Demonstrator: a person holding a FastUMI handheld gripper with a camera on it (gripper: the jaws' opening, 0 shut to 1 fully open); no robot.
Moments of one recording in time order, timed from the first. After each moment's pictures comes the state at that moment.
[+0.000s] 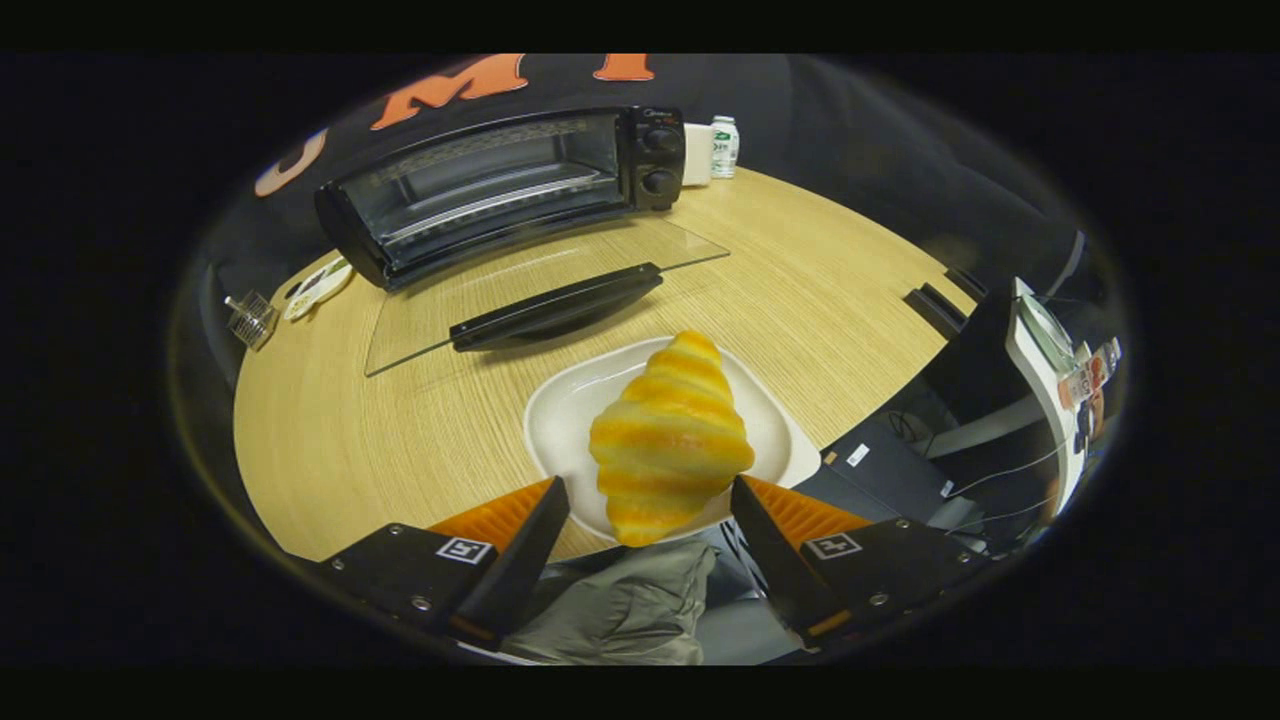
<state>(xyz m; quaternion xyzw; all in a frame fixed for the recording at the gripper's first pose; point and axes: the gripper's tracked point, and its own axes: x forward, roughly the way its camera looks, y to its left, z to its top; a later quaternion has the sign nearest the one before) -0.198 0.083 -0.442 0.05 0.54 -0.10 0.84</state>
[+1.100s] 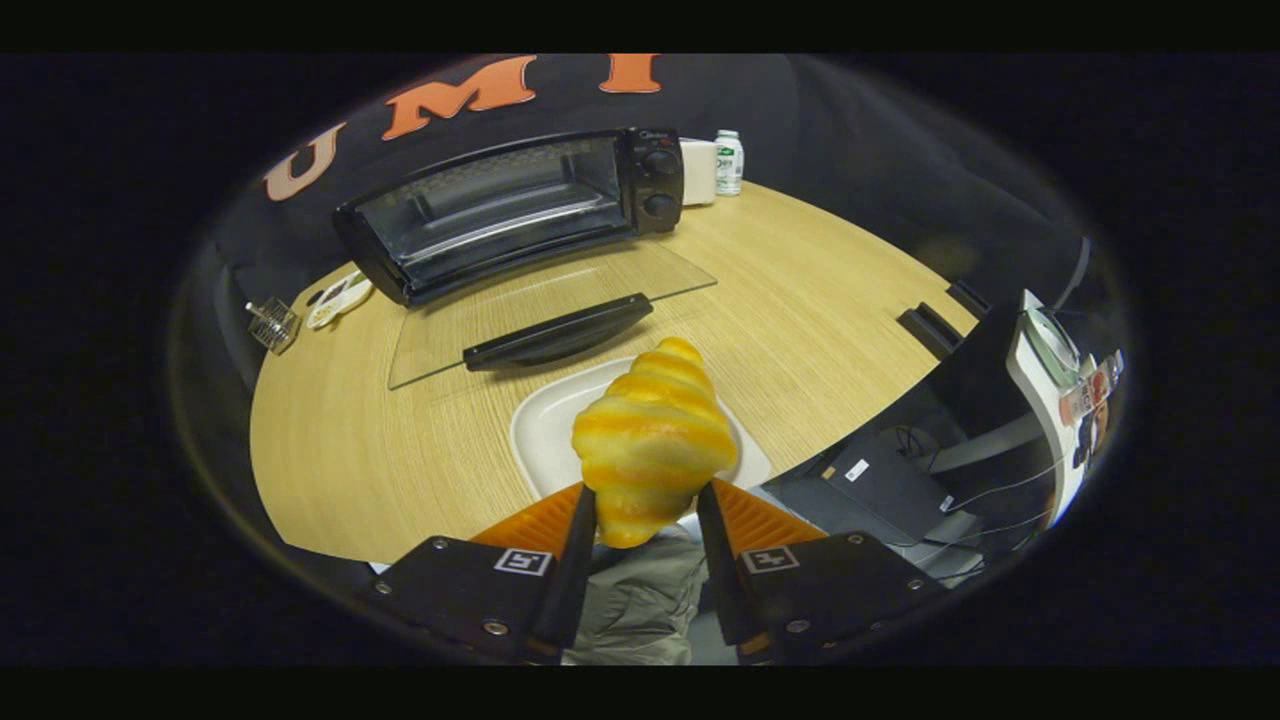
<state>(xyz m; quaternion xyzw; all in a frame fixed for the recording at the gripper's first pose) -0.195 0.061 -0.401 0.05 0.51 -0.08 0.86</state>
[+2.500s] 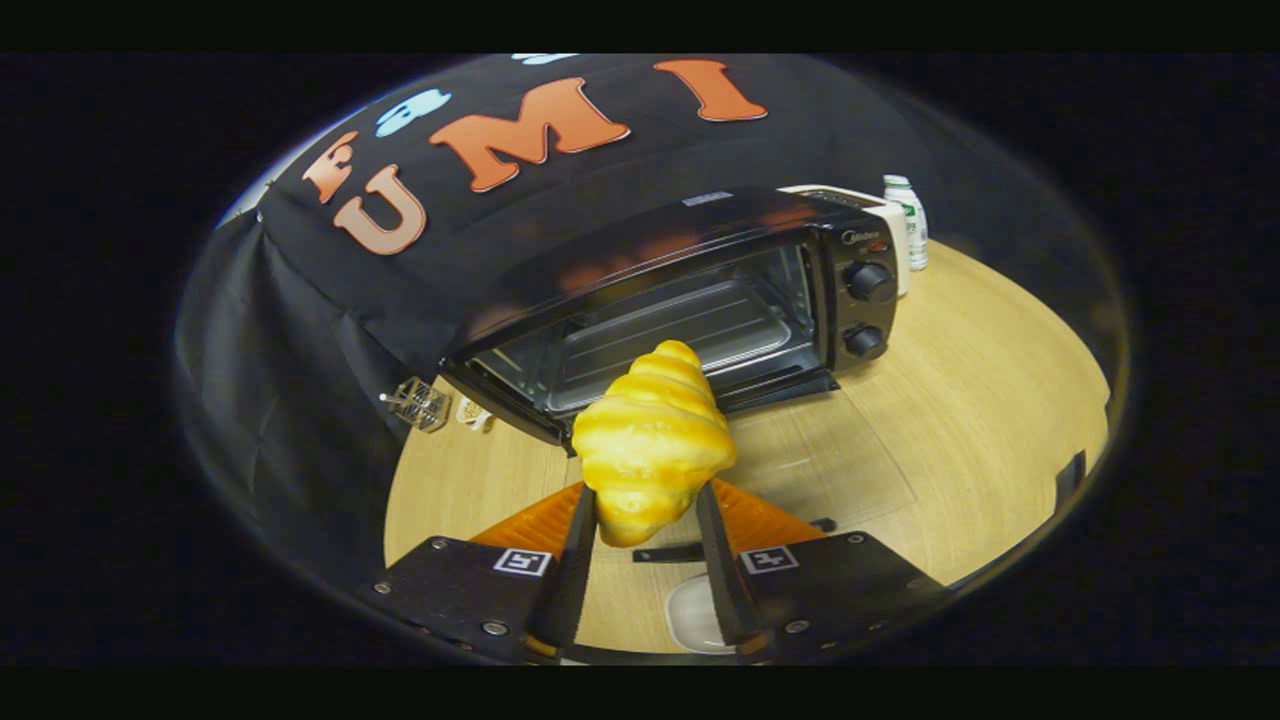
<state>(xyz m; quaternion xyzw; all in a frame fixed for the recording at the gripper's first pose) 0.007 0.142 -0.351 0.18 0.43 0.16 0.87</state>
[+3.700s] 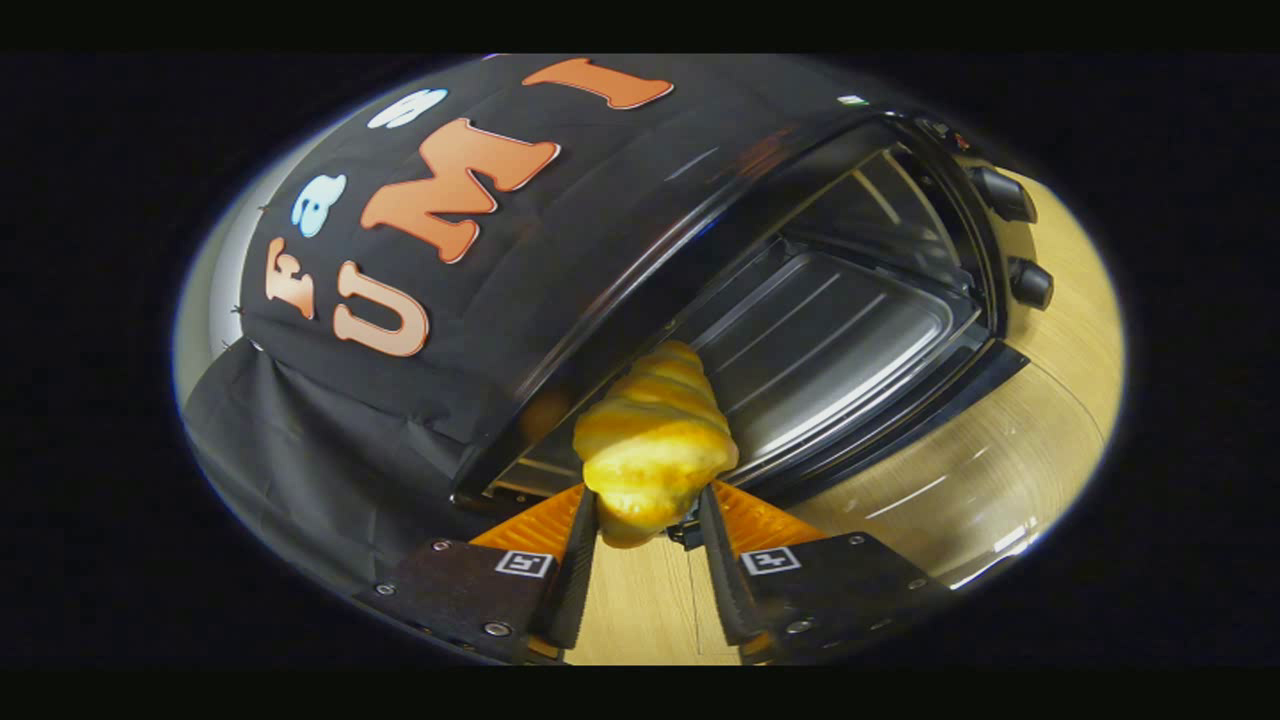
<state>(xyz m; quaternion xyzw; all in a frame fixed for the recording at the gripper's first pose) 0.103 0.227 -0.372 0.39 0.38 0.17 0.82</state>
